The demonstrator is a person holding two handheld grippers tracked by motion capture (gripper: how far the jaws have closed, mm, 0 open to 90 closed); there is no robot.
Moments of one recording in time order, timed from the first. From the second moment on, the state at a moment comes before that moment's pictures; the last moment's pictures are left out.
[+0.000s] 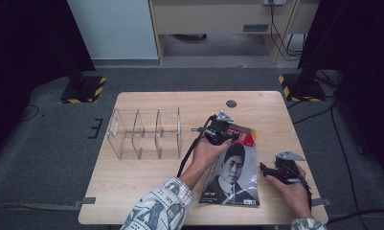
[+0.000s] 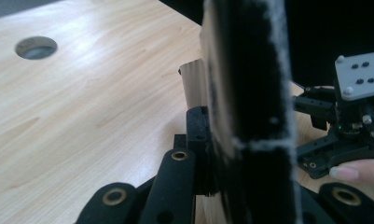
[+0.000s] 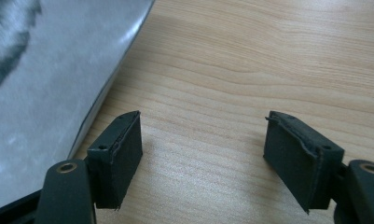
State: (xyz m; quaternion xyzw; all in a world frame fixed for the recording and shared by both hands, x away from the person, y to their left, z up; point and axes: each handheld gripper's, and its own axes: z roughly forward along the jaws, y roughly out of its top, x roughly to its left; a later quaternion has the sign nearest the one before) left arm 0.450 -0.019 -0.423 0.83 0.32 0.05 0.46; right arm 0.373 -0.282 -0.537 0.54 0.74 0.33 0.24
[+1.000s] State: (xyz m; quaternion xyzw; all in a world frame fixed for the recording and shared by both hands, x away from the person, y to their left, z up) left arm 0.444 -0.002 -0.364 0.81 0.31 0.09 0.49; right arm 0.374 -0.280 -0.537 0.53 0.75 0.33 0.23
